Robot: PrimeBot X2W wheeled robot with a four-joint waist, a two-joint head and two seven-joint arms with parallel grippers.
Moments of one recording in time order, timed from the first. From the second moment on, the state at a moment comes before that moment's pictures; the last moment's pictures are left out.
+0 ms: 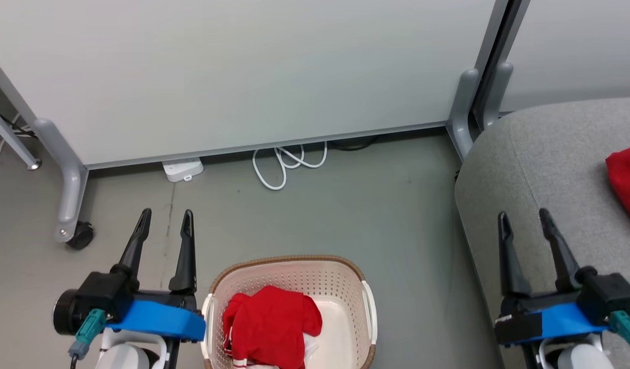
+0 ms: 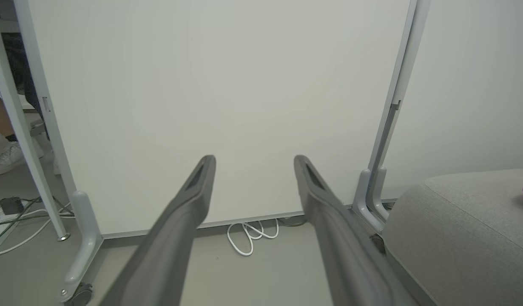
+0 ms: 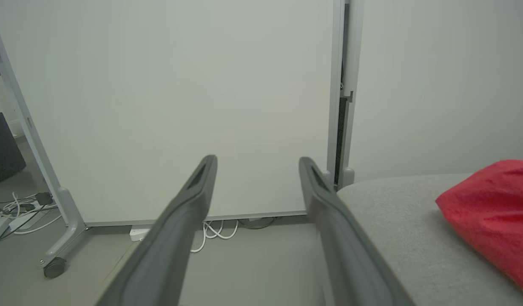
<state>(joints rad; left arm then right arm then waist) -0.22 0.07 -0.10 0.23 -0.19 -0.07 -0.26 -0.10 -0.09 -0.03 0.13 0.10 0.13 -0.26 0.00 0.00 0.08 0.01</state>
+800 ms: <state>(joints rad) -0.16 0.05 -0.04 0.26 -0.15 -0.11 -0.26 -0.06 -0.08 -0.03 0.17 0.10 0.13 -0.26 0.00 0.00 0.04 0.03</state>
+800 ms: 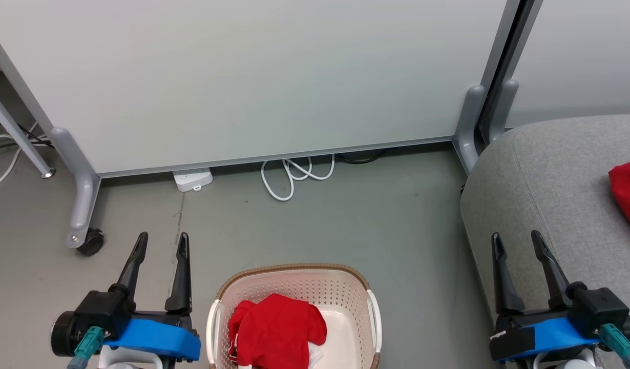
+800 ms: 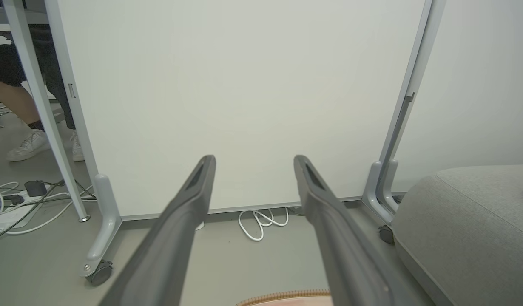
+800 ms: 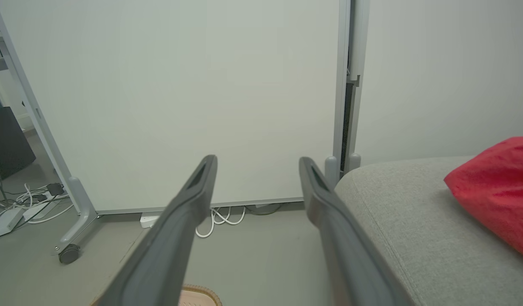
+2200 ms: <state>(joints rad) -0.81 0.22 -0.69 0.91 -0.18 -0.13 -0.26 -0.41 -0.10 -0.03 0.04 0.08 0.13 -0.26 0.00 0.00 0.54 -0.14</state>
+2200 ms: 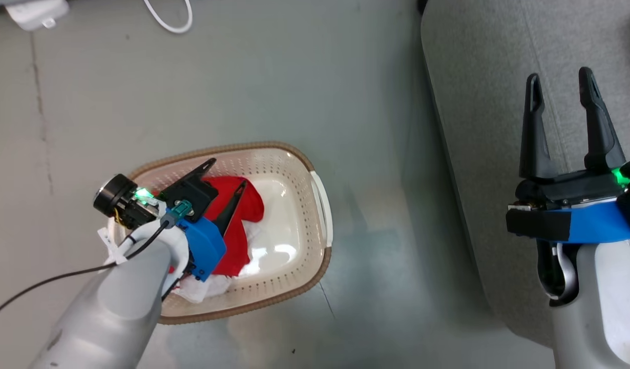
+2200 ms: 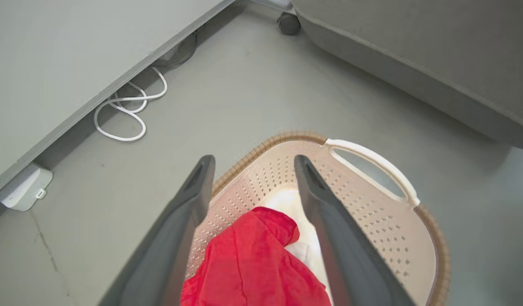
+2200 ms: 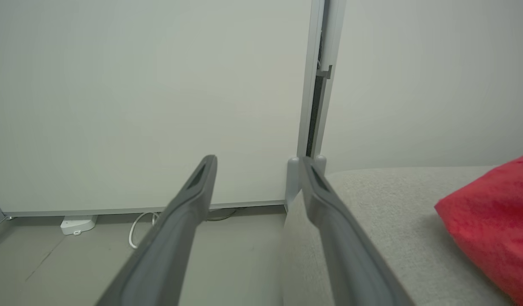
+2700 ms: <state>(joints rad) -1.02 0.23 -1.00 1.19 -0.18 -0.13 -0.19 -0.51 -0.08 -0.01 -0.01 0.08 0.13 -0.26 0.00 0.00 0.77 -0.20</state>
